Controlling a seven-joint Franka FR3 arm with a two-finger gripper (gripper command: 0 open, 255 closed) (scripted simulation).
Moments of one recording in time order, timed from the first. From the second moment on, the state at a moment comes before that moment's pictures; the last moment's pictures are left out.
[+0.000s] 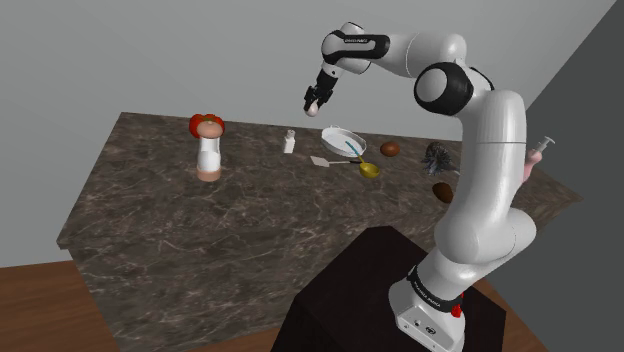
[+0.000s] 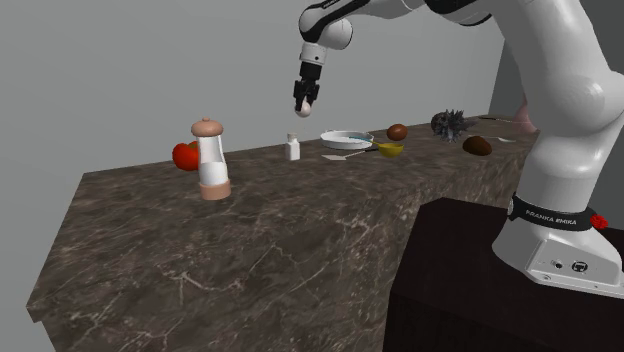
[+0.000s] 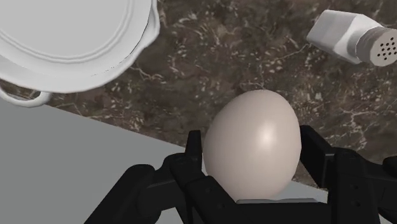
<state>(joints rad) -0.46 0.61 0.12 -1.28 0.11 2.01 -0.39</state>
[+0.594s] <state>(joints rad) -0.47 0.65 0.12 -1.31 0.11 2.08 -0.41</state>
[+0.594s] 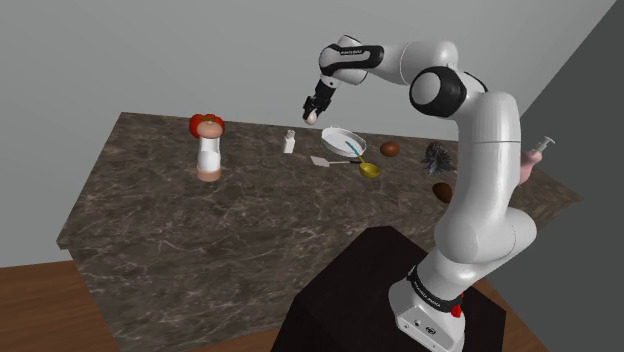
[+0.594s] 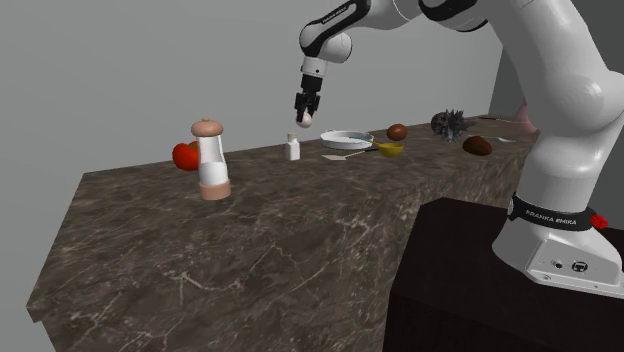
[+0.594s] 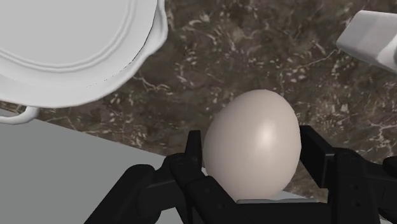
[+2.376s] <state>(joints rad) -0.47 0.74 0.12 -1.38 0.11 2.23 -0.43</state>
